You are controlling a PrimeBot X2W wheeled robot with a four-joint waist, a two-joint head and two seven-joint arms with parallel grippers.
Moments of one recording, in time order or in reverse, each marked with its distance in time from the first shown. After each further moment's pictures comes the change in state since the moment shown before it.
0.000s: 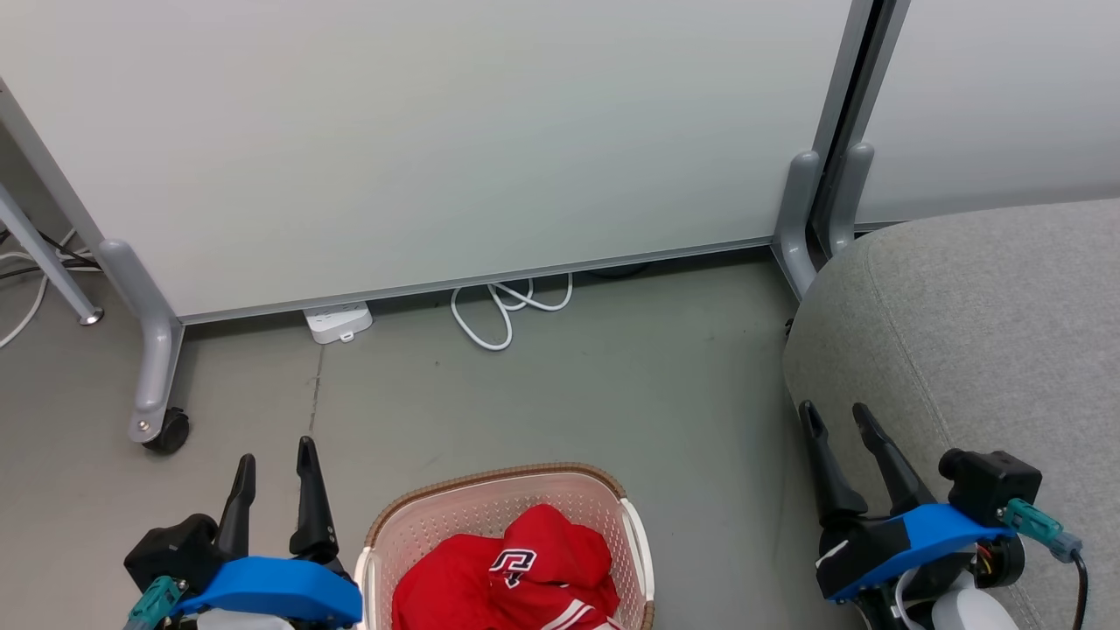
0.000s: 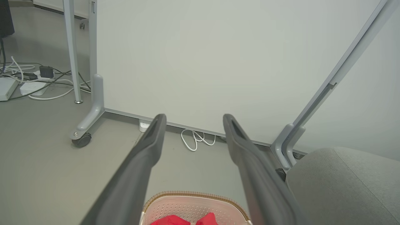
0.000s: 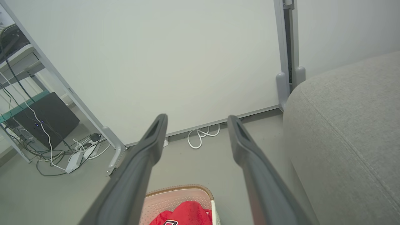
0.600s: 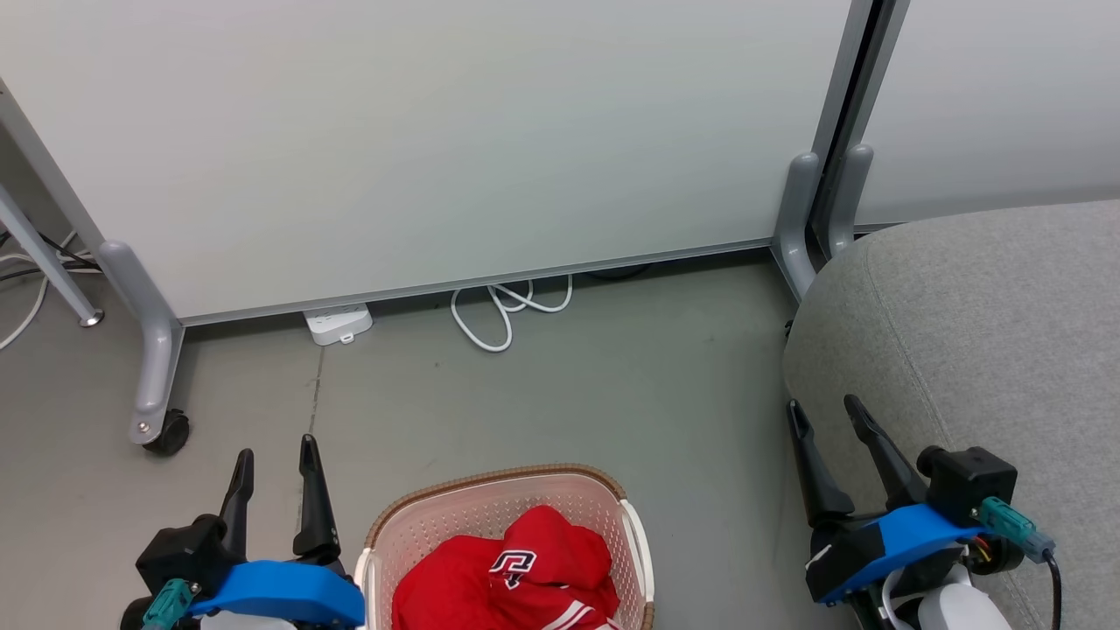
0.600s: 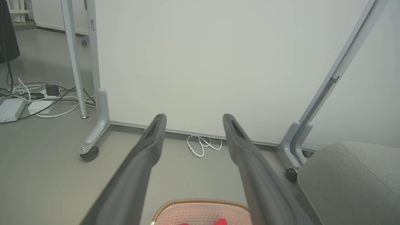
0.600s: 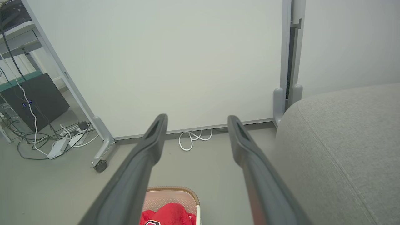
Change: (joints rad) left arm 0.000 -0.002 0.004 0.006 0.083 -0.001 -0.036; right arm -0.012 -0.002 0.016 0.006 -0.138 0.000 -0.034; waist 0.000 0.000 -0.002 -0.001
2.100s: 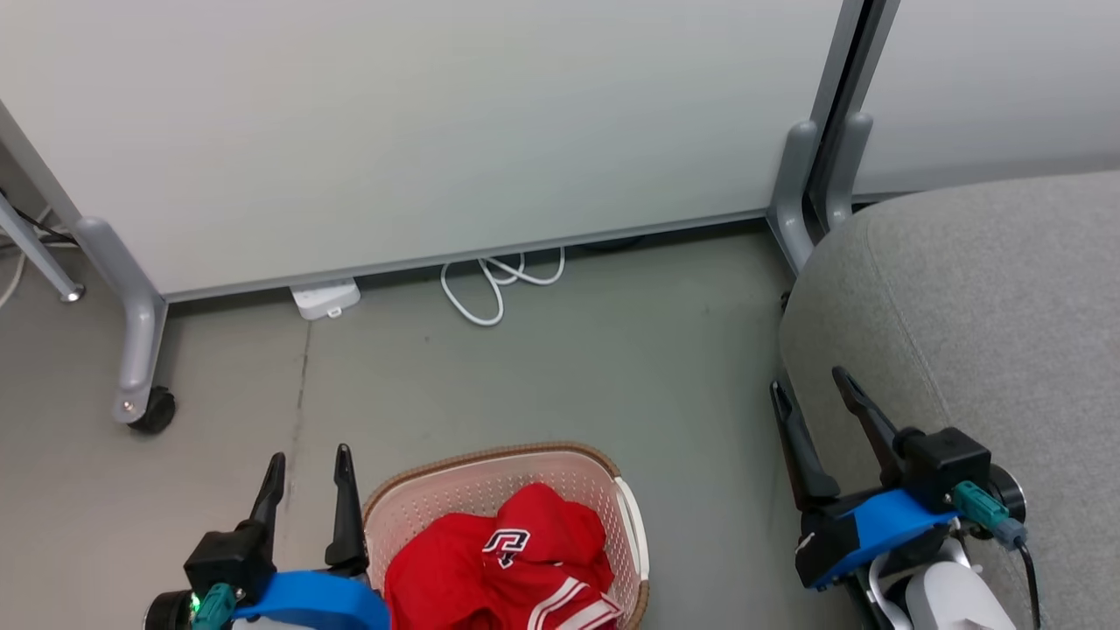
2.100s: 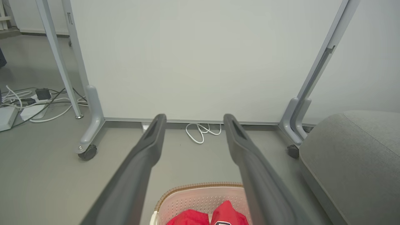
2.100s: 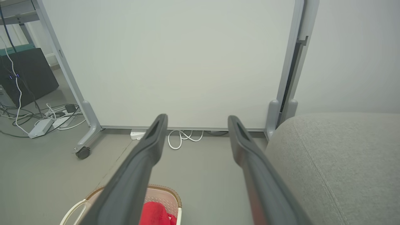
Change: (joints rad) left arm 0.008 -0.001 -0.049 0.026 0.093 0.009 -0.039; right arm -0.029 -0.002 0.014 -0.015 -0.159 0.001 -0.019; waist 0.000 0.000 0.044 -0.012
